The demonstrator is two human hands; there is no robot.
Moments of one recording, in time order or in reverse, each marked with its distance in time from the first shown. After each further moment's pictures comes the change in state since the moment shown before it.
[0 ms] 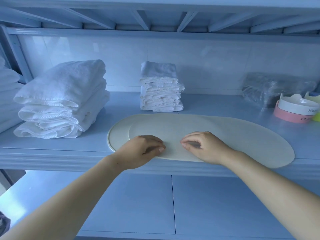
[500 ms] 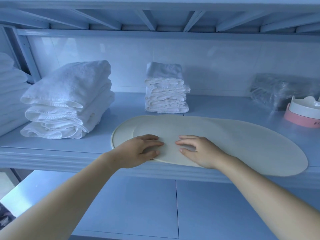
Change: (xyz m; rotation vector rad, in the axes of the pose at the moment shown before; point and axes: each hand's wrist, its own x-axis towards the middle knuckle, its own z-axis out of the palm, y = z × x) left_hand 0.000 -0.028 -0.006 0.067 -0.138 -0.167; right_hand 0.017 -0.006 0.017 0.028 -0.092 0.099
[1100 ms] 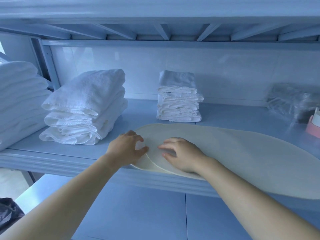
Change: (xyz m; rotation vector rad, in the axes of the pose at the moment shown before) left_hand -0.005 -0.037 -0.025 0.198 0.286 -0.452; right_hand 0.057 -0.053 0.030 -0.106 -0.008 -0.180
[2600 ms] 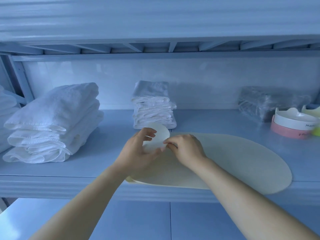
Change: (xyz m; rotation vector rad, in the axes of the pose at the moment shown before) left_hand -0.002 0.119 -0.006 -0.604 0.132 0.258; right_hand -0.036 0.051 -0.054 -0.084 0.378 0.140
